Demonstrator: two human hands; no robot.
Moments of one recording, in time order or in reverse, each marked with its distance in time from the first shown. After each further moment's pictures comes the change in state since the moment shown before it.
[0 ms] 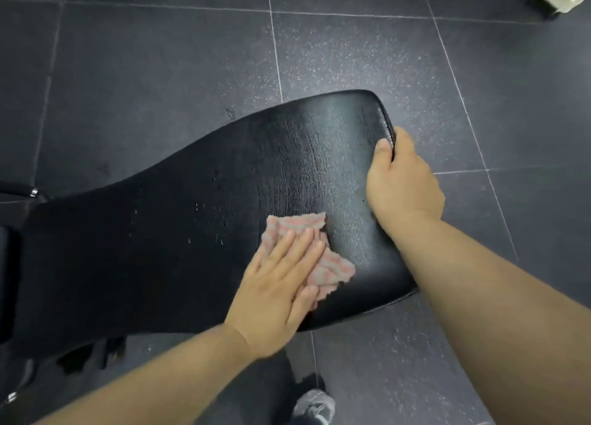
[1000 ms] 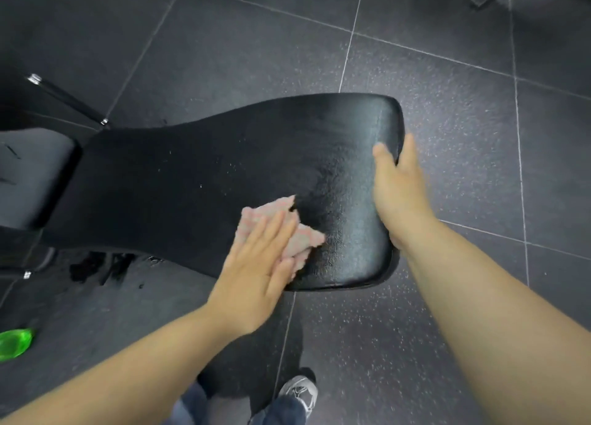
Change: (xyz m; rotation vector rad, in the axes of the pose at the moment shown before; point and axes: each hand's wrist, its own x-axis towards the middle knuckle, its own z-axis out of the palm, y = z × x) left_hand -0.005 0.068 0.019 -0.013 0.225 -0.360; right_hand 0.009 0.030 -0.010 0.432 -0.368 -0.159
